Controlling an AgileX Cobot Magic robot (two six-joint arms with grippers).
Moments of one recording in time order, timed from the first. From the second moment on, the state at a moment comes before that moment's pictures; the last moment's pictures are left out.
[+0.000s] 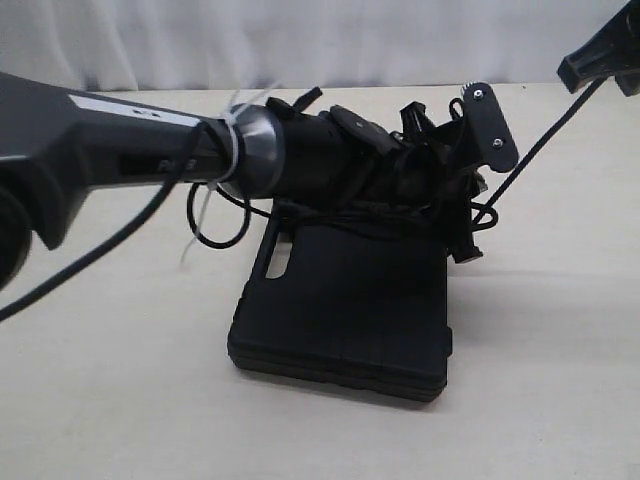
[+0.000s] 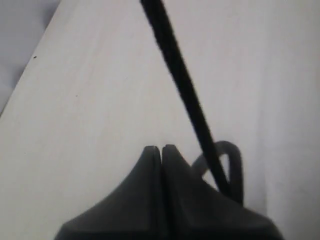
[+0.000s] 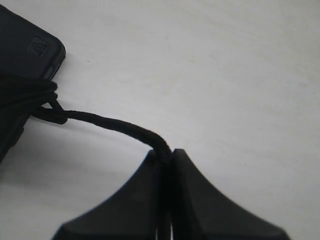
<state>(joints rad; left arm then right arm) -0.84 2.24 -1.60 -1.42 0.11 1.96 0.25 1.47 -1.43 -0.37 1.20 0.03</state>
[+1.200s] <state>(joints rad) -0.85 2.29 -1.53 -1.55 -0.41 2.11 -0.05 1.52 -1.05 -0.47 0.78 0.17</state>
